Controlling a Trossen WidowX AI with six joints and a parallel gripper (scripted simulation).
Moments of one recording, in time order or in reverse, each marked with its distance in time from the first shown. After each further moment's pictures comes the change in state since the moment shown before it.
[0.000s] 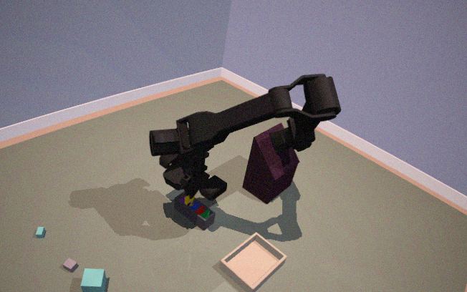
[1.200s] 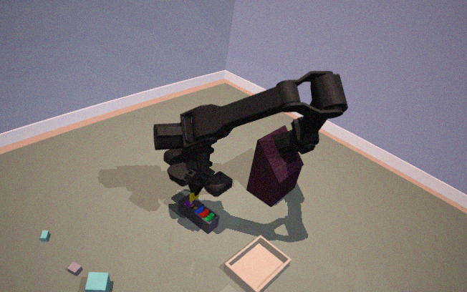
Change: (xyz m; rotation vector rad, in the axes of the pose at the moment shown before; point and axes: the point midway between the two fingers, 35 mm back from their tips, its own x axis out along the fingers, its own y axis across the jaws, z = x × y) arm -0.022 0.000 -0.001 0.003 0.002 0.002
